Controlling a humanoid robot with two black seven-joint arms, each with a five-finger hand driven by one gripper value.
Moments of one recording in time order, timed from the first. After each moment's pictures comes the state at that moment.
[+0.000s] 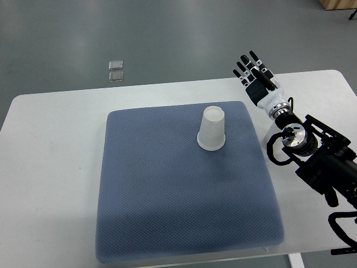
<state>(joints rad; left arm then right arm) -0.06 0.00 -0.09 -0.26 0.05 0.00 0.06 0.75 -0.09 0.83 0.55 0.10 0.27 0.31</state>
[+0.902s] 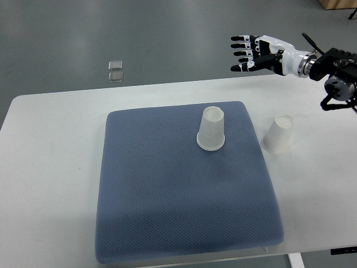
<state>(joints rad) -0.06 0.00 -0.10 -0.33 0.05 0.00 0.06 1.16 -0.47 0.22 0.69 -0.50 0.41 0.13</state>
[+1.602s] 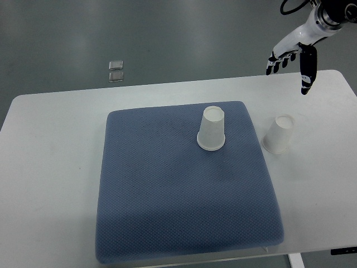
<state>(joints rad) -0.06 0.00 -0.09 -0.34 0.05 -0.01 0.06 2.09 -0.46 -0.93 1.14 -0.77 0.61 0.10</state>
